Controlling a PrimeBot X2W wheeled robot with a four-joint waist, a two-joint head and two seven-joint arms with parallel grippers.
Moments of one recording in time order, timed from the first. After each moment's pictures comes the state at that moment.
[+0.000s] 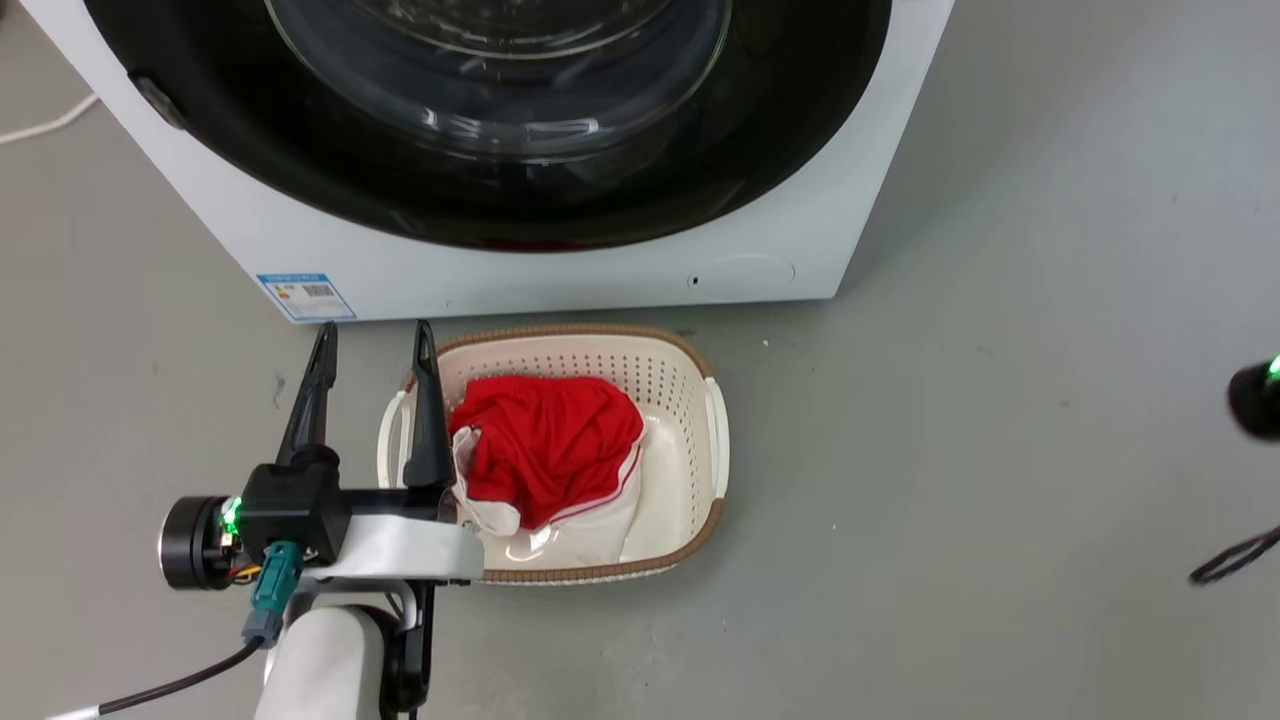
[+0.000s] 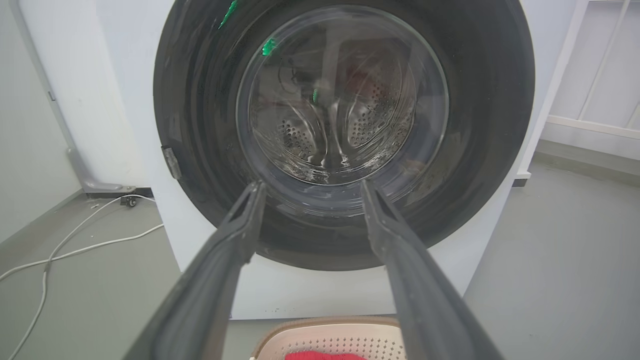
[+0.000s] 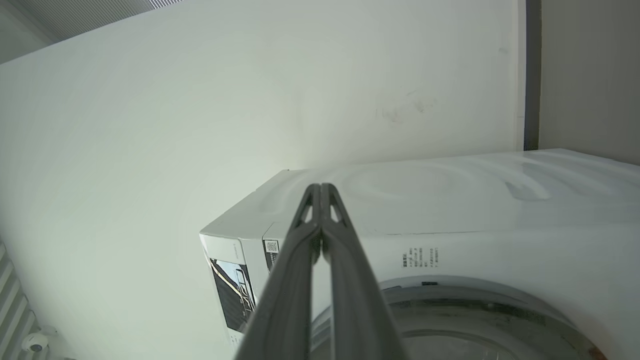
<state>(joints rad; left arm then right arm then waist) -0.19 0.05 -0.07 0.04 -0.07 0.07 -0.26 -0.49 -0.20 -0.29 0.29 1.86 0.13 -0.07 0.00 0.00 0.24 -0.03</state>
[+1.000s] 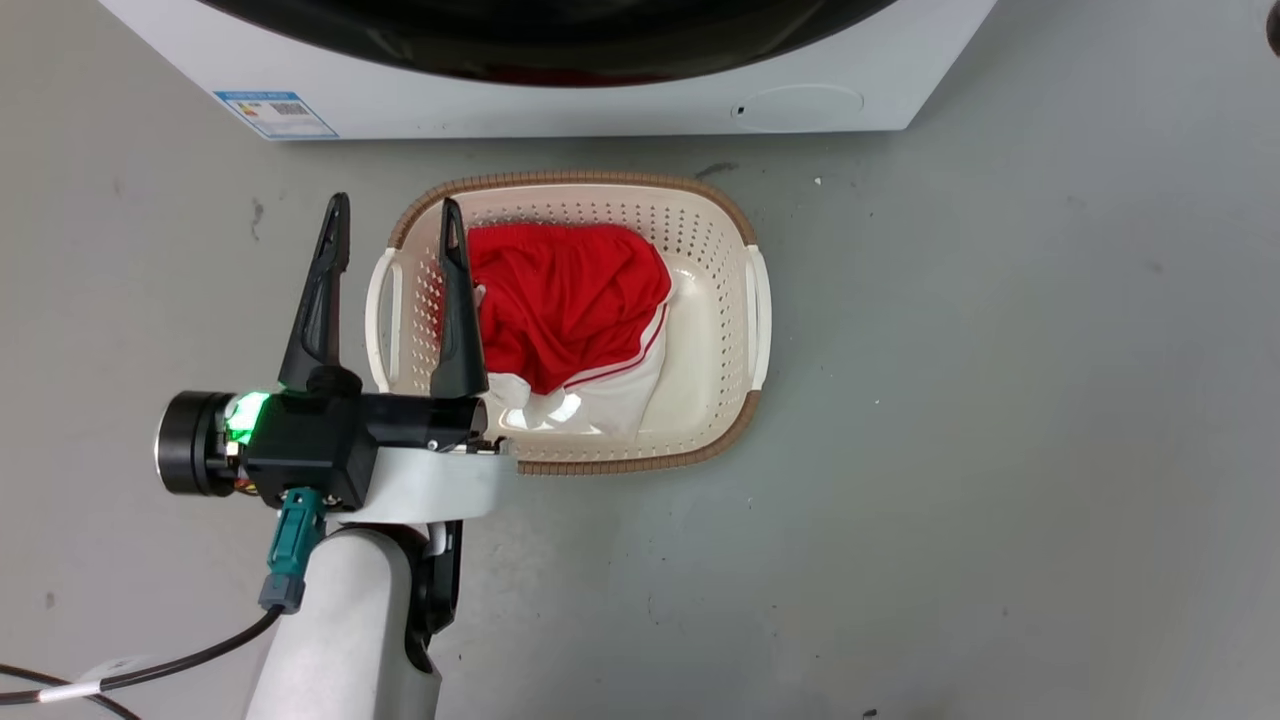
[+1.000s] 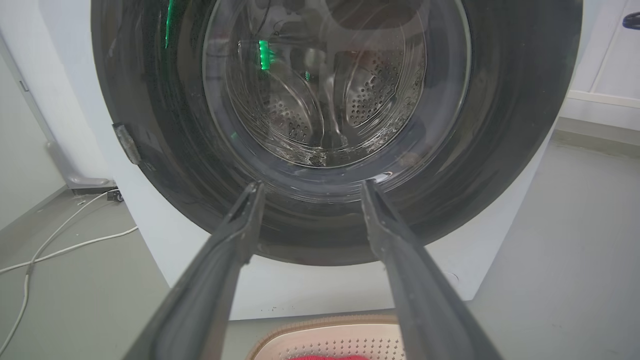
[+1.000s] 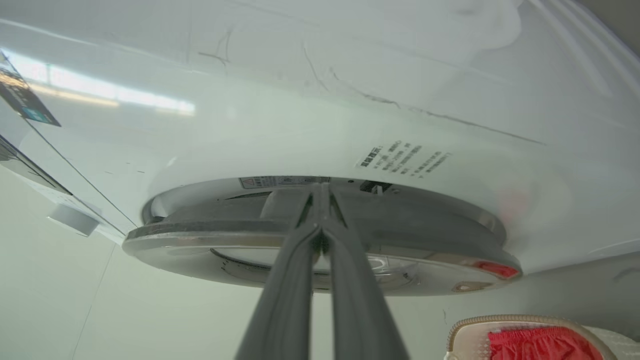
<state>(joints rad) -0.31 0.05 -0.14 -0.06 -0.03 0.11 -0.26 -1.23 -0.39 0.19 0.78 1.71 0.13 0.41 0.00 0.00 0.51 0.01</state>
